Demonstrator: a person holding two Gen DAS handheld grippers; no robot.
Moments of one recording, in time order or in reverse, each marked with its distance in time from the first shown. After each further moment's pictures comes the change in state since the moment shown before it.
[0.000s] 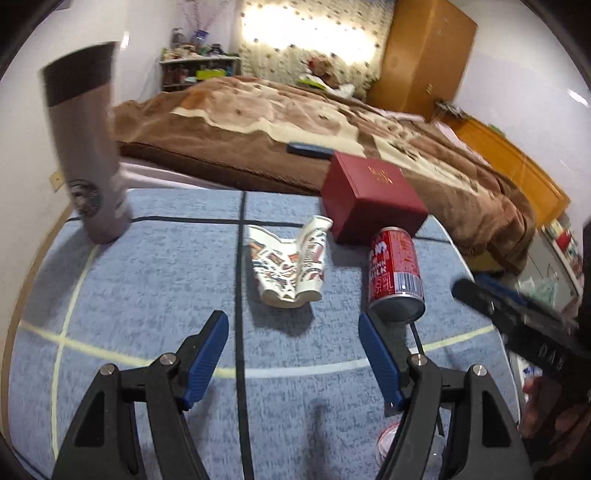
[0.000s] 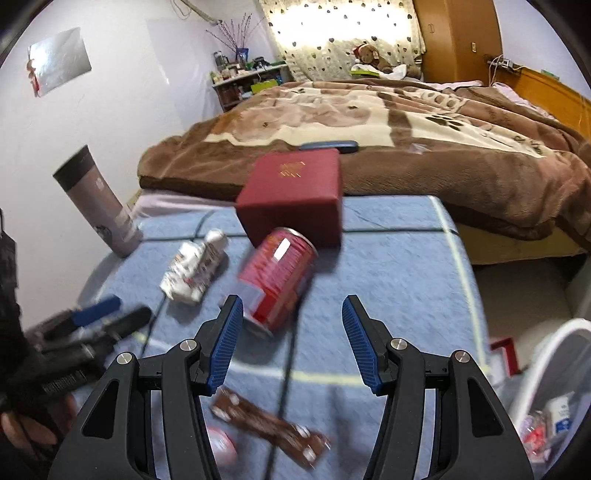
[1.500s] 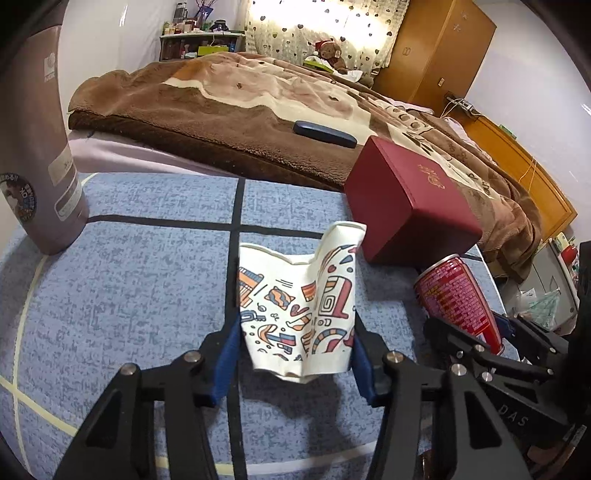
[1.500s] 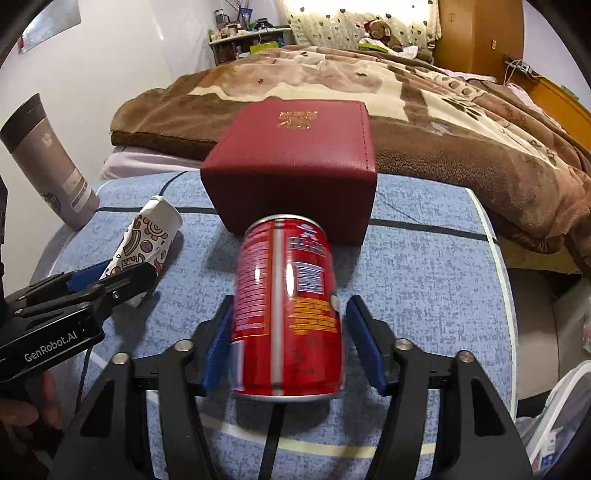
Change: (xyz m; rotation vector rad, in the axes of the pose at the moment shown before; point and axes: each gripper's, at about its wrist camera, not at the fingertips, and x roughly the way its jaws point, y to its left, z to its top) left arm 0.072 0.021 0.028 -0.067 0.066 -0.032; right arm 0.061 0.008 0.005 -0.094 0.151 -0.094
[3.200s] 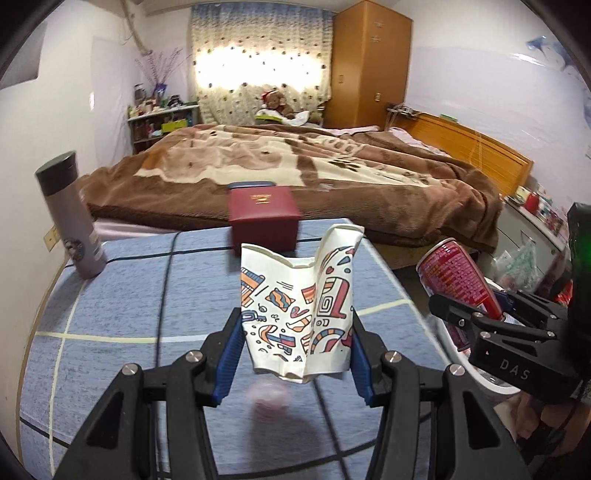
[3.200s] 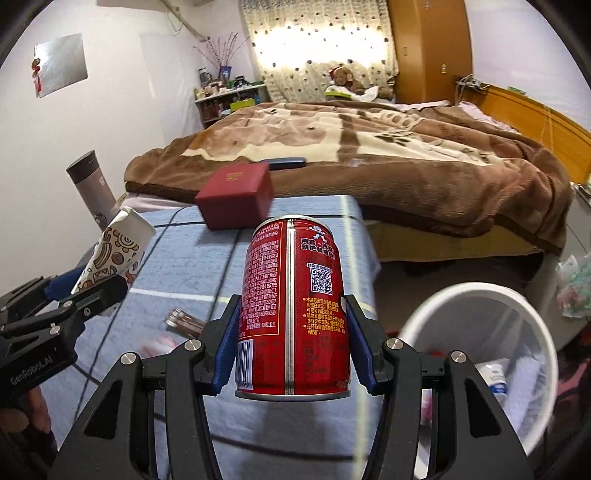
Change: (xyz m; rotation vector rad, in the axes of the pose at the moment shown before) left arm -0.147 -0.150 -0.092 0.241 -0.209 0.013; right arm -0.140 -0.069 -0.084 0.082 -0.218 -0.045
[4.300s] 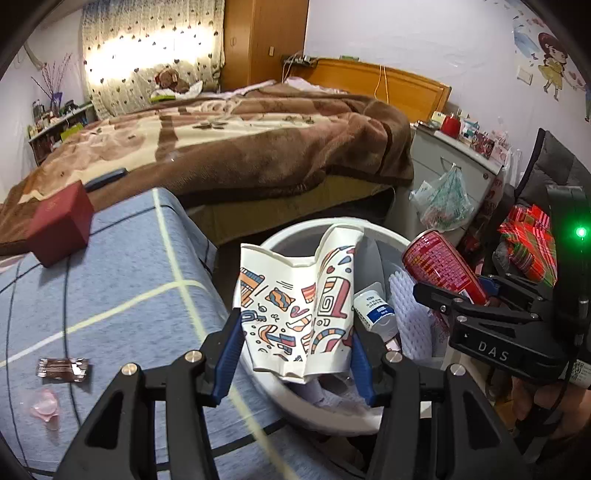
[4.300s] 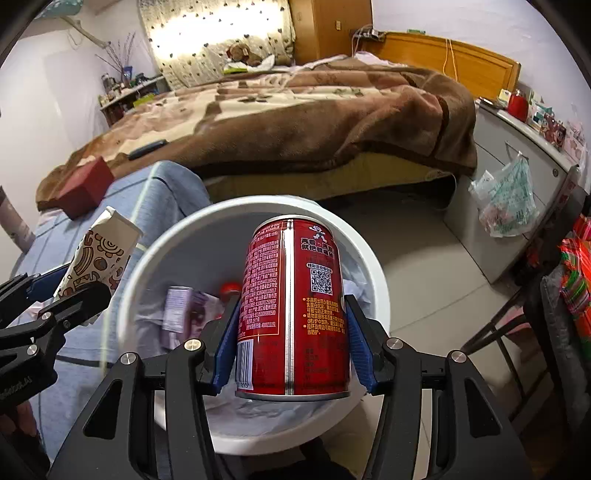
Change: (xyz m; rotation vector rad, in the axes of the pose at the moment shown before) left arm 0.070 -0.223 -0.019 0.212 0.162 -0.245; right arm -0.021 -0.177 -0.057 0.208 0.118 -0.234
